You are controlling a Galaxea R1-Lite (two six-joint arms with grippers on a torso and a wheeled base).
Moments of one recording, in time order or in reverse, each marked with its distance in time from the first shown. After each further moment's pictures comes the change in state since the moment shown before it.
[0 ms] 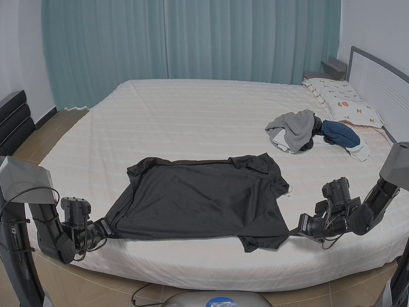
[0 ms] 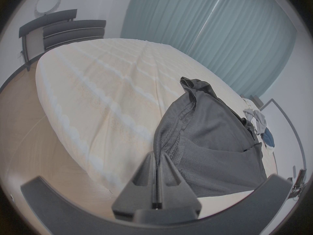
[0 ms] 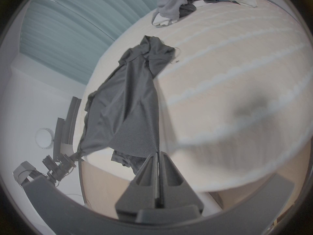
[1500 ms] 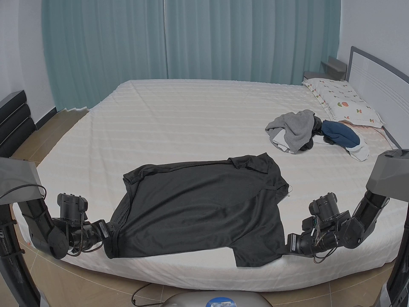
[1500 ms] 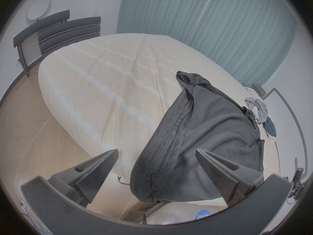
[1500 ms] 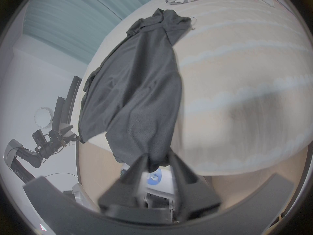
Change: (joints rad) left arm 0.000 -0.120 -0.026 0.244 -0.021 0.034; right arm 0.099 0.093 0.062 -0.104 0.030 -0.054
